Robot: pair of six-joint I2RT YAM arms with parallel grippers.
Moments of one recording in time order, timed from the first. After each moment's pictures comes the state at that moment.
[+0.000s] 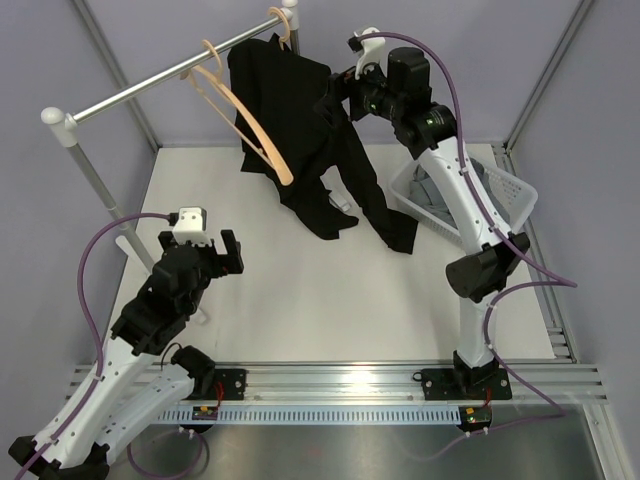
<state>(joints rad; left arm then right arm) -0.55 0.58 0.77 -0.54 -0.46 -0.26 0.46 2.00 2.39 -0.52 -0.35 0.01</state>
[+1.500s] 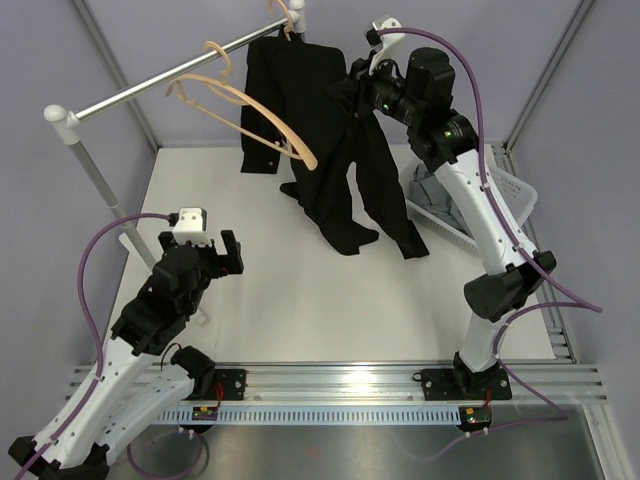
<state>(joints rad) -0.55 0.58 0.77 -0.54 -0.46 -0.26 0.48 1.84 2.22 -0.36 -0.36 0.05</state>
